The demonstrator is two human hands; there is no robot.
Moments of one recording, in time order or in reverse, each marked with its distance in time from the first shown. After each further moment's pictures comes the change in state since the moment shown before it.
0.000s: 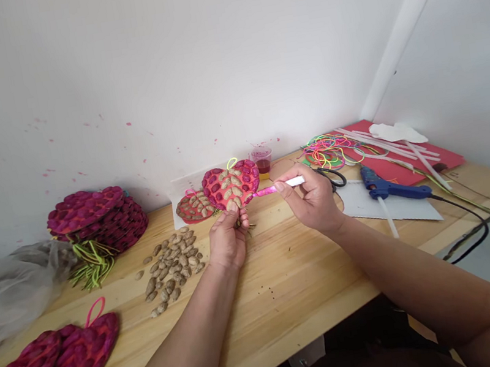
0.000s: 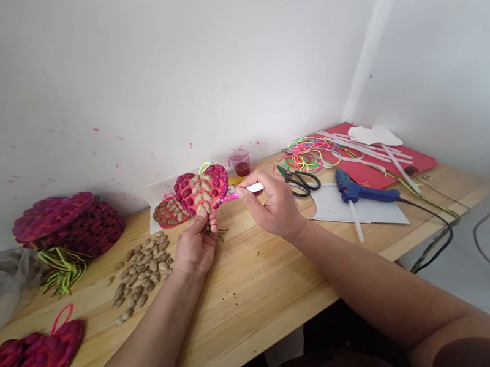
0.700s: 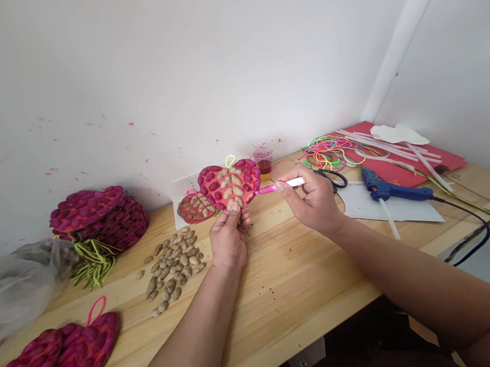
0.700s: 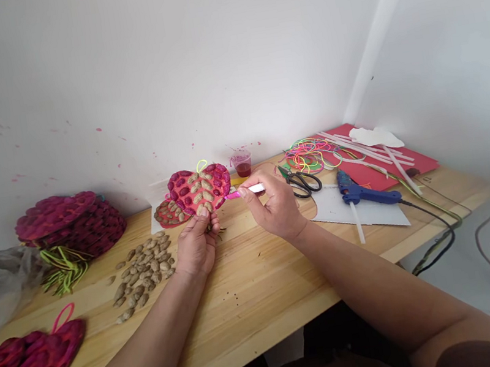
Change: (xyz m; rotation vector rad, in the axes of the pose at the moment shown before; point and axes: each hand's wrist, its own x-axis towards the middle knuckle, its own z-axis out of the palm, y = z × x) left_hand 0.001 -0.006 -0.001 0.024 -0.009 0.104; right_hand 0.001 -0.002 0.001 -0.116 0.013 -0.051
